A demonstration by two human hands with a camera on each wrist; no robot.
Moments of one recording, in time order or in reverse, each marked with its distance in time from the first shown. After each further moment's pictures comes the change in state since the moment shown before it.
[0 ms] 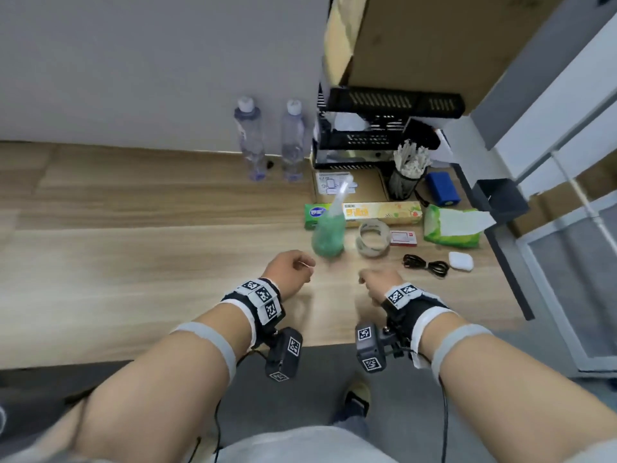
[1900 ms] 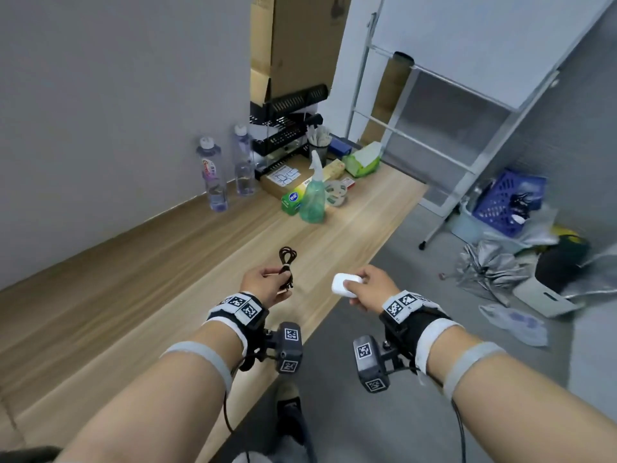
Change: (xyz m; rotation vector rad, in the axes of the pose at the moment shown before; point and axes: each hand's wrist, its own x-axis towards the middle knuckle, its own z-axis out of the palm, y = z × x) left_hand -0.051 -0.101 -0.219 -0.342 -0.428 -0.073; right_hand -0.237 -0.091 0.256 0.560 0.580 0.147
